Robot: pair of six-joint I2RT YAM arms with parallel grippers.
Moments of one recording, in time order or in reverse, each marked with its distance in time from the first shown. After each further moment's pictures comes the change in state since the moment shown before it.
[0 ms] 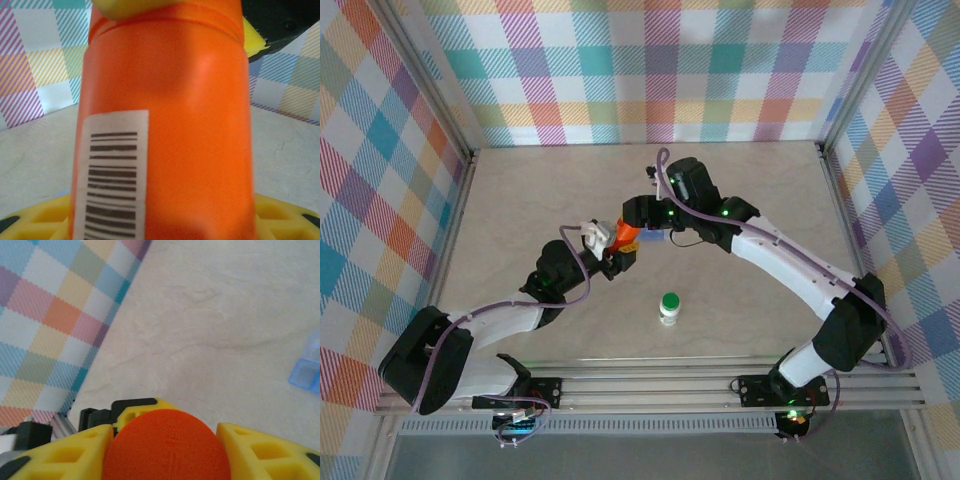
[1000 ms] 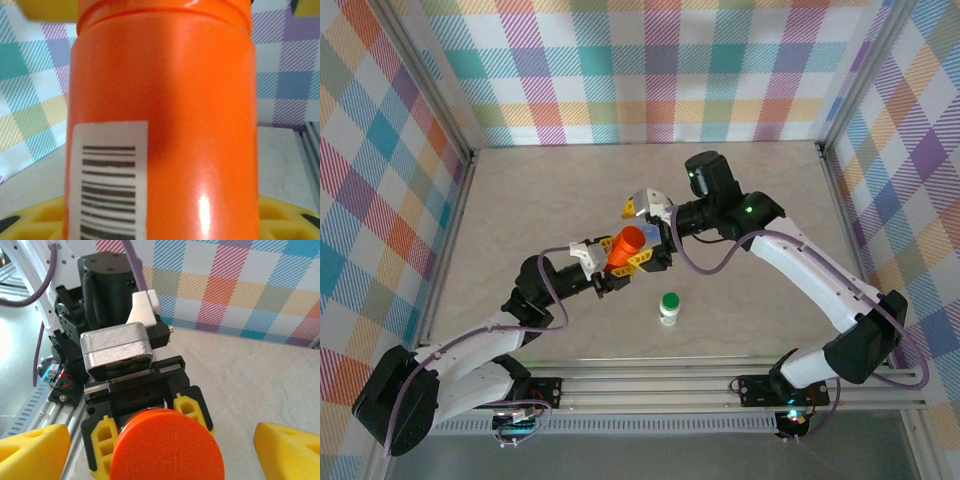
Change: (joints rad) left arm -0.014 -0.260 -0.093 -0.034 0.186 0.118; right arm -0.047 -0.082 0.063 -0.197 -0.591 -1.196
